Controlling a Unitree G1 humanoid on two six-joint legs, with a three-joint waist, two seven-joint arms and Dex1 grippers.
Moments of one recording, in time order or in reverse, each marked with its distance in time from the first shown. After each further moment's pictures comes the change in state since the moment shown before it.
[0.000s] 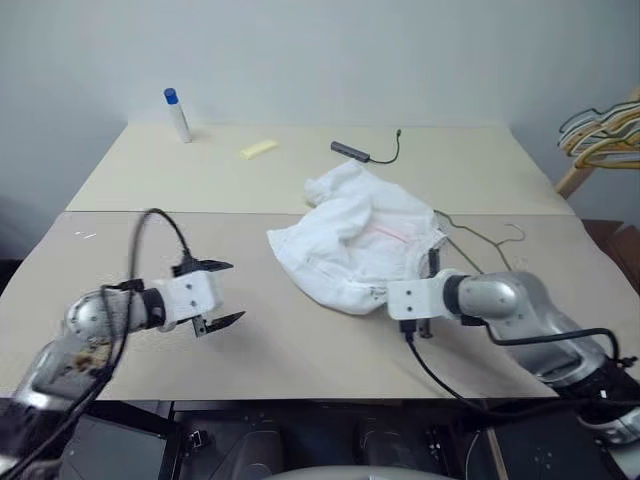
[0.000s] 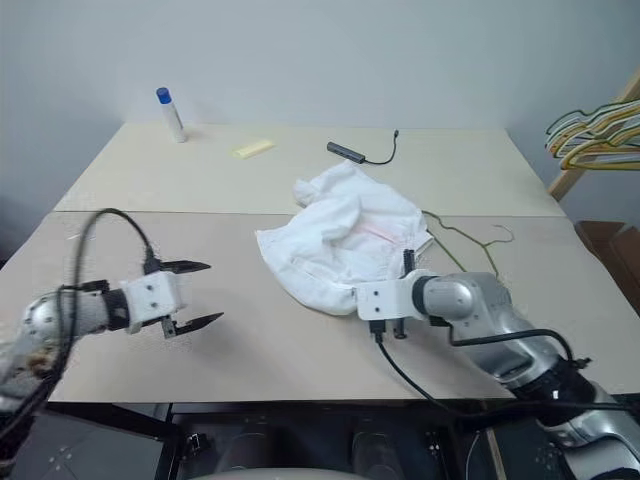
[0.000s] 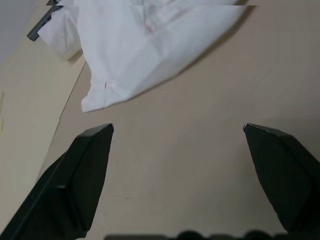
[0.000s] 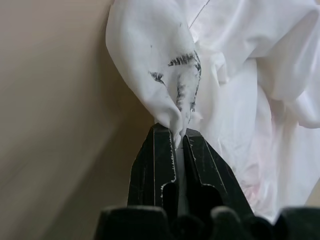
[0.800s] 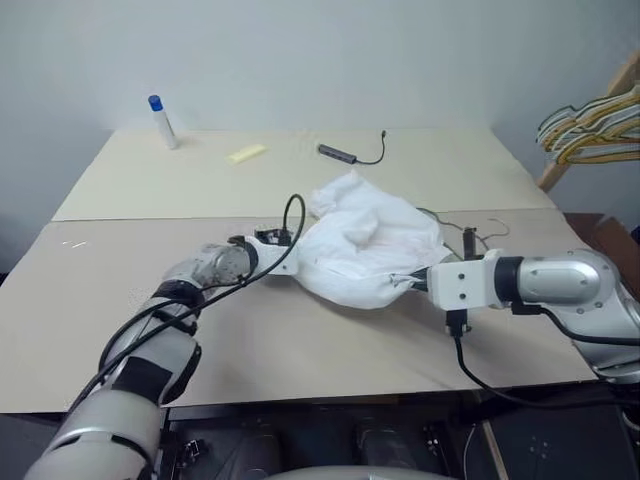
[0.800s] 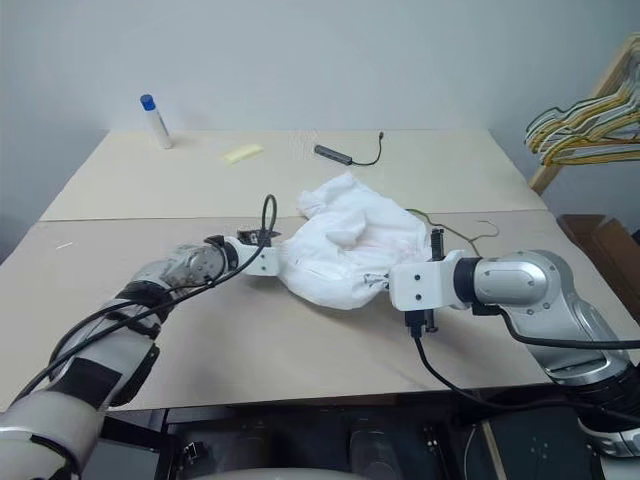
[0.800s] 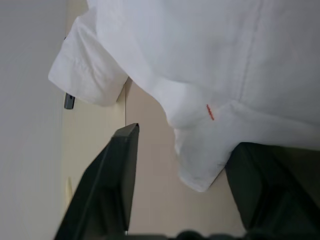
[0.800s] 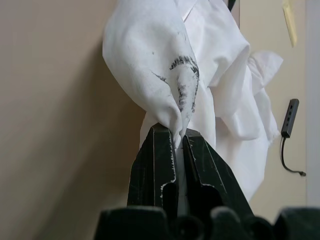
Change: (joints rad) left arm -0.806 -0.493 -0.406 1.292 0.566 -0.522 0.570; right arm 0.052 -0.072 -0.277 -0.064 0.213 -0.096 0.135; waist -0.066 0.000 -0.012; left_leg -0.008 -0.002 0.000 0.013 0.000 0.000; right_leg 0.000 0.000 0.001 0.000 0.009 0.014
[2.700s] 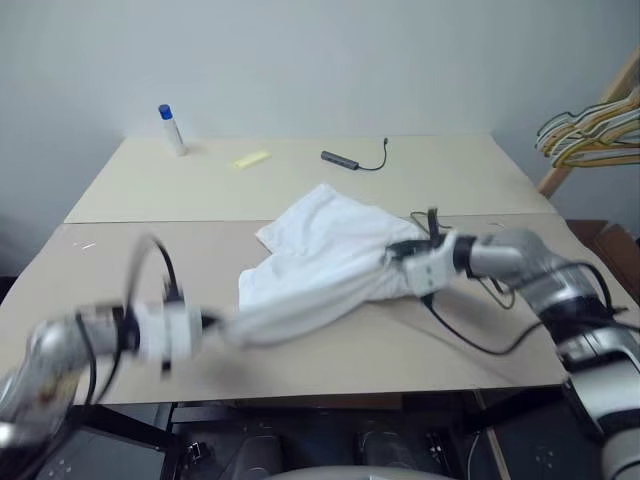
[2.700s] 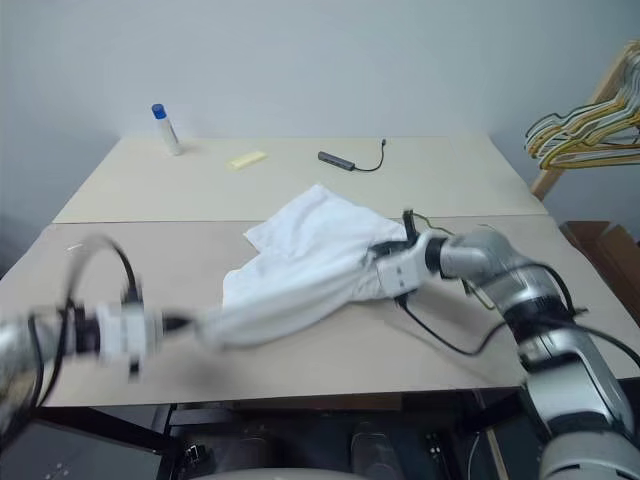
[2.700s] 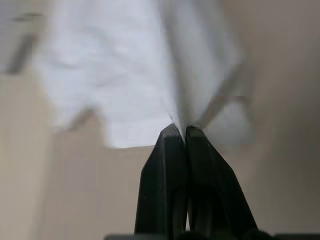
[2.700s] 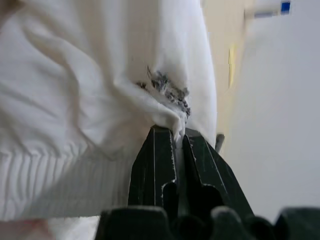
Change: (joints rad) left arm 0.550 0.436 0.571 -1.208 -0.675 0.561 -0.681; right arm -0.600 0.326 0.234 1.149 -0.388 -0.870 -0.375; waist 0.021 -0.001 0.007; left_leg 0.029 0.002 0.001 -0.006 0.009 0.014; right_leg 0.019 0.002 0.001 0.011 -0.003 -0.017
